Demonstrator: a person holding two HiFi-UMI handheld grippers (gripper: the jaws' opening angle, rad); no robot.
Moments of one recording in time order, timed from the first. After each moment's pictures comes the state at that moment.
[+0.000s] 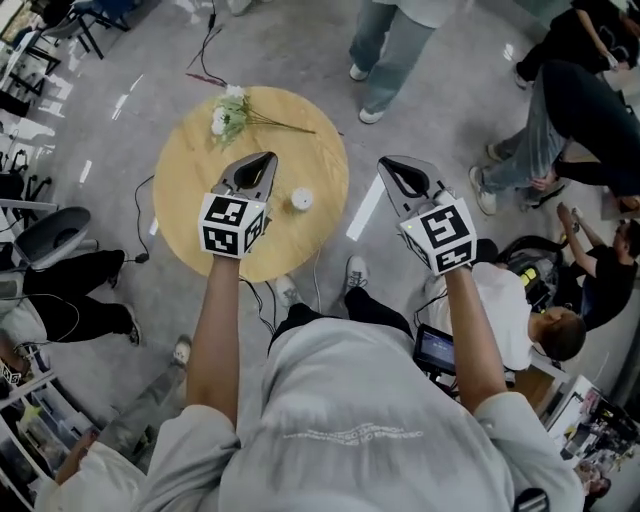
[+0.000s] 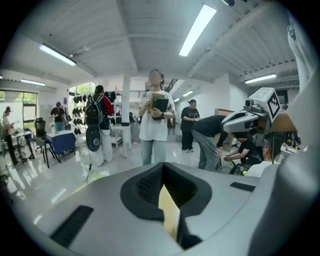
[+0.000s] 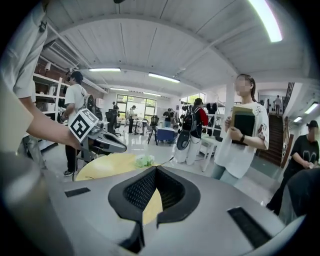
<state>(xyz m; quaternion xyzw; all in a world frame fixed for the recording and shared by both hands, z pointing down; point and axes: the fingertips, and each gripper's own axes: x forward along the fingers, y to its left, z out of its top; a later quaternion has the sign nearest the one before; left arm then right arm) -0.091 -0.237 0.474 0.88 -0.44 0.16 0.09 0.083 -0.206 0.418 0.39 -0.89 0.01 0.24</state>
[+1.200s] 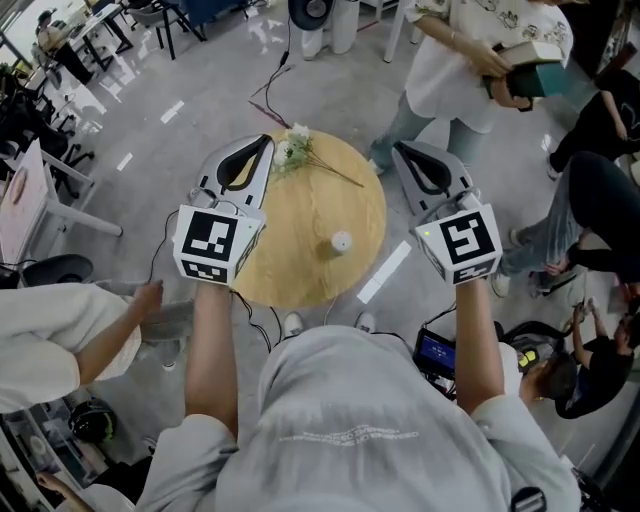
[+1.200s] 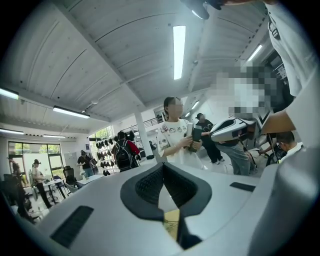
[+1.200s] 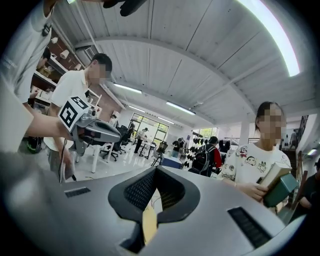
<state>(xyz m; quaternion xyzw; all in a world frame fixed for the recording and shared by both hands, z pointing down) -0.190 -0.209 0.262 0.82 -0.55 0.11 -0.13 -0.026 -0.236 0.262 0.33 -0.92 -0.16 0.14</state>
